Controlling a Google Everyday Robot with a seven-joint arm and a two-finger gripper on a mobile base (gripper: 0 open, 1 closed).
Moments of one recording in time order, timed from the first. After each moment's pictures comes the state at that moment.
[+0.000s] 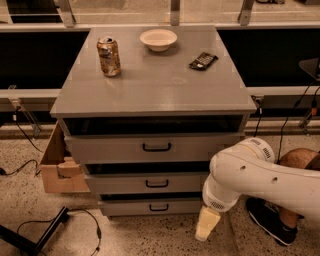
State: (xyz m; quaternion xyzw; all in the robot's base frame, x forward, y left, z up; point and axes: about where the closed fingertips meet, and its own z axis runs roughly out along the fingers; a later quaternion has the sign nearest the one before) arm 0.422 -0.155 0.608 -0.55 0.83 0.00 0.08
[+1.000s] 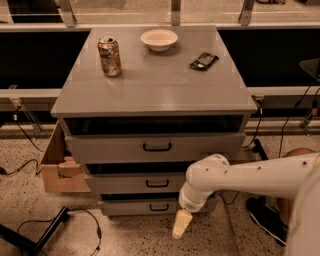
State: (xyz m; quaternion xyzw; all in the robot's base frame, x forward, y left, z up) arm 0.471 -0.099 0.459 -0.57 0.81 0.09 0.07
